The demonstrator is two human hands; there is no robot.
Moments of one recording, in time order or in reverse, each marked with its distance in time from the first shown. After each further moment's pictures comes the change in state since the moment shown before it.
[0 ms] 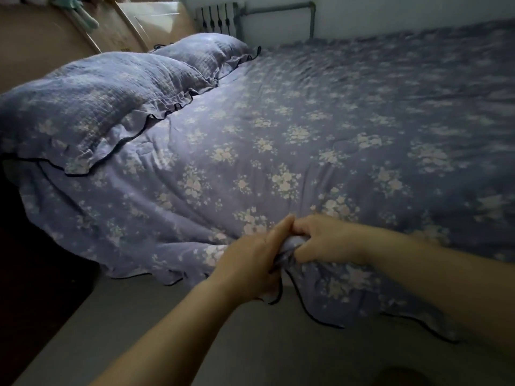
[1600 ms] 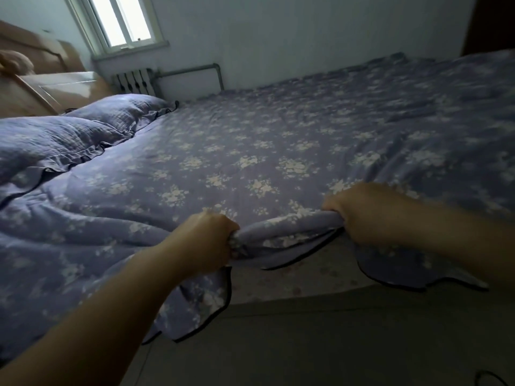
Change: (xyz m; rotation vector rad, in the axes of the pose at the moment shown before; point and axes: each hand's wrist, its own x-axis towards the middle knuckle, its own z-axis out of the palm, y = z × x) left_hand 0.046 0.155 -0.038 0.482 -0.266 -0.034; right_hand -0.205 0.094 -0.044 -0.819 0.341 0.319
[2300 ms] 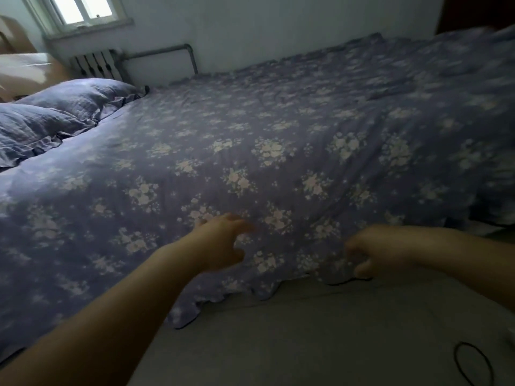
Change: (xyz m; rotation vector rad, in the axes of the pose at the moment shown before) left_hand 0.060 0.016 0.058 -0.229 -0.126 0.190; right_hand 0.004 0.045 0.114 0.270 -0.418 0.067
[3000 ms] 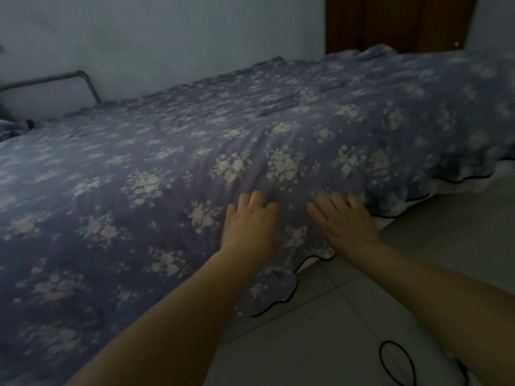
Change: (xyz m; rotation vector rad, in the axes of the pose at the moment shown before) left_hand 0.133 0.194 0.001 0.112 0.454 0.224; right_hand 0.028 0.158 0.073 -0.539 1.212 0.336
